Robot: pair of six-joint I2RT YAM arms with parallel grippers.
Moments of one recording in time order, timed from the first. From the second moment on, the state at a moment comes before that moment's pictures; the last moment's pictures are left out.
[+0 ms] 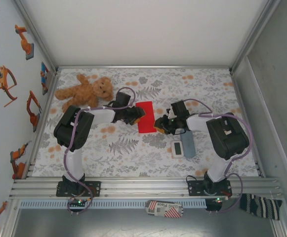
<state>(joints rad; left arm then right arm) -0.58 1.97 1.11 -0.05 0.40 -1.02 0.44 1.77 0.83 -0.05 -0.63 0.88</state>
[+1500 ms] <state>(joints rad) -0.58 1.97 1.14 -0.11 0.43 -1.02 0.46 1.78 0.79 0.08 -0.62 0.99</state>
